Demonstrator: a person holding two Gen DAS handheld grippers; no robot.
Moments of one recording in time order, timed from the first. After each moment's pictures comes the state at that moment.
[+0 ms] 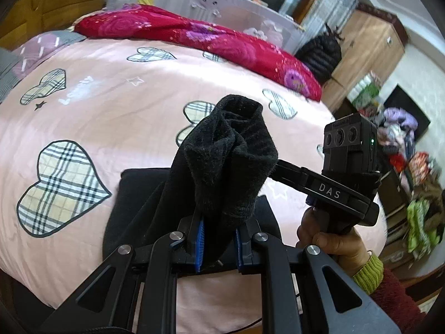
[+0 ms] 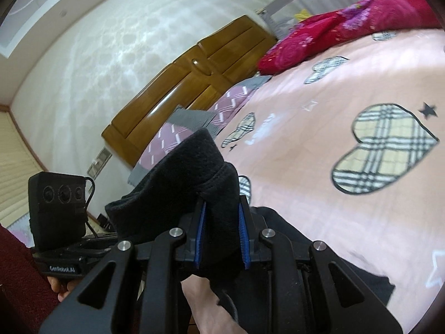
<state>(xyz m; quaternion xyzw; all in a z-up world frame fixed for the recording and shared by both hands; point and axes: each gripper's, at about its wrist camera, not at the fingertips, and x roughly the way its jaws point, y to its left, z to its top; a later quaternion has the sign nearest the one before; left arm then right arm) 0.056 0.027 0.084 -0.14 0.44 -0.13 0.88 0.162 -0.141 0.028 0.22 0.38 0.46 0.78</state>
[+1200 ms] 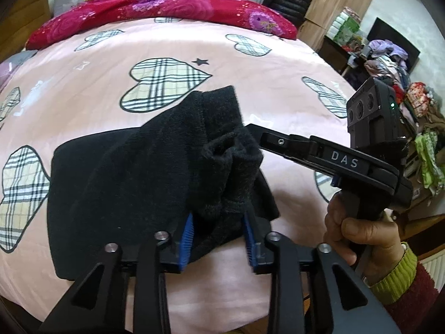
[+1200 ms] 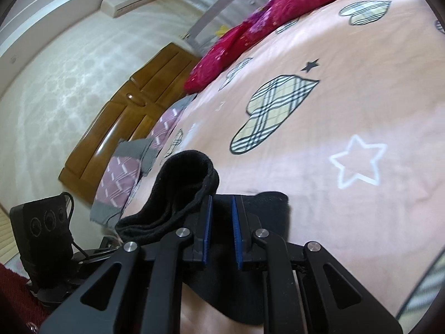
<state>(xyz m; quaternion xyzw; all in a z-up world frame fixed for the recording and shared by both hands) 0.061 -0.066 0.016 -0.03 0.50 -0.20 0.84 0.107 -0.247 -0.027 0.29 0.40 0.28 0.83</state>
